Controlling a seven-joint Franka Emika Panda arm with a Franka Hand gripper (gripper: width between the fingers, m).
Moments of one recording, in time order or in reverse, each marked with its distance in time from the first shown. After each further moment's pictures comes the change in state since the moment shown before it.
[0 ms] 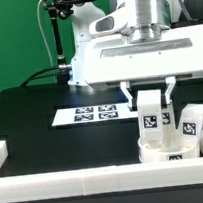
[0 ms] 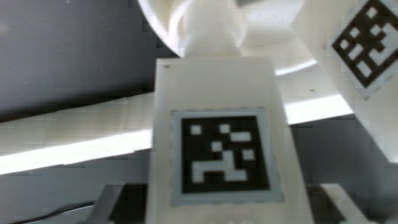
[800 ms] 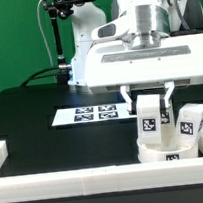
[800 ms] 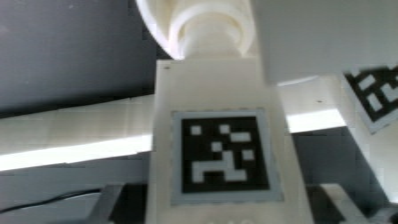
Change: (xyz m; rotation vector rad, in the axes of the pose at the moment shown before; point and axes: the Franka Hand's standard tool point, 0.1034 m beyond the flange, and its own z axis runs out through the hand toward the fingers) arm -0.010 0.002 0.004 -0.006 0.060 -0.034
